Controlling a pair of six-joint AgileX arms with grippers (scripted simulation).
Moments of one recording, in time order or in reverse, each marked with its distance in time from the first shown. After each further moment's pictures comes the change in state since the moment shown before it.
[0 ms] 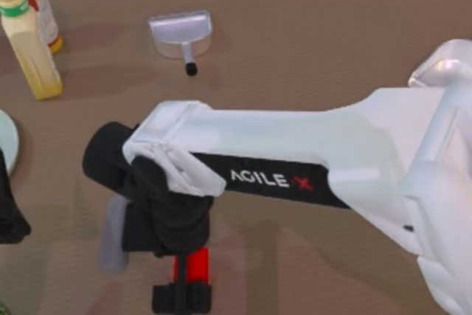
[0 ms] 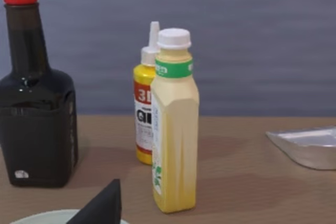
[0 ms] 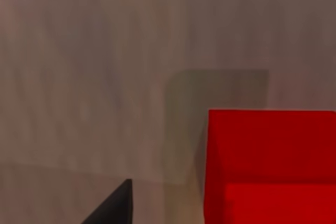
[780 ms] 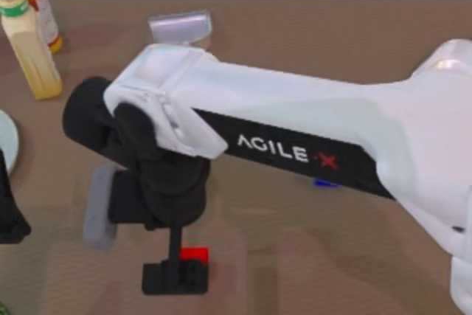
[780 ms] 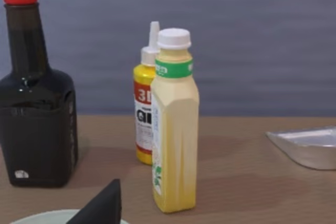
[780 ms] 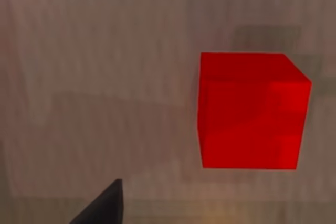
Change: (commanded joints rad) left arm 0.000 0.000 0.000 0.000 0.000 0.000; right arm 0.006 -0.053 0.183 -0.237 -0.001 -0.003
